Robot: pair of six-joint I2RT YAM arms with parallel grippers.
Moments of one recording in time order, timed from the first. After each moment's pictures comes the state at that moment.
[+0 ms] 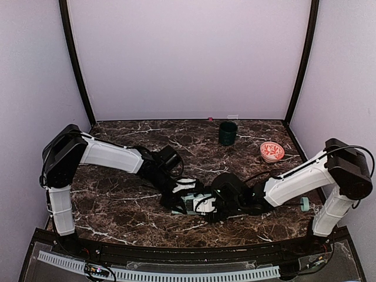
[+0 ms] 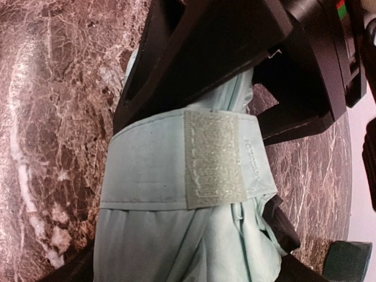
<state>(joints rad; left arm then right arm) -0.87 1.97 1.21 -0.47 0.59 0.66 1.14 1.66 0.71 0.16 0.14 -0.73</state>
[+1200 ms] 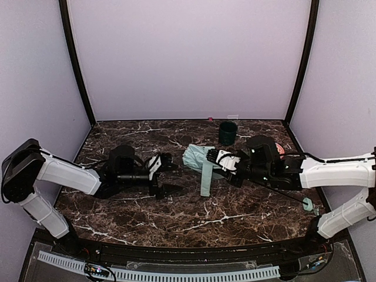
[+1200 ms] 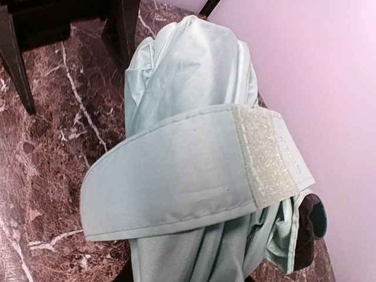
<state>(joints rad) -0.78 1.54 0.60 0.62 0.50 0.30 0.93 1.32 0.74 0.07 0.04 -0.56</state>
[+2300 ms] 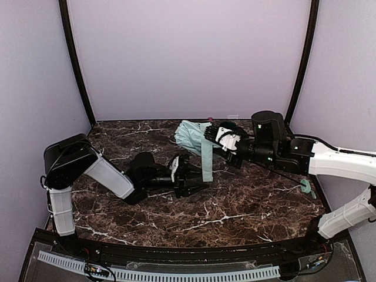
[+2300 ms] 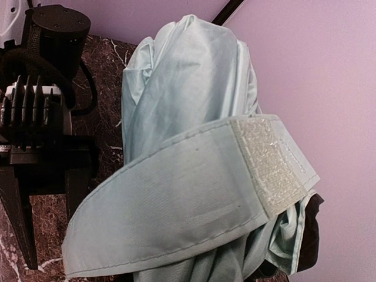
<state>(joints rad) -0.89 1.97 0.80 1.25 0.70 0.04 0.93 1.27 0.97 -0.06 0.00 -0.65</state>
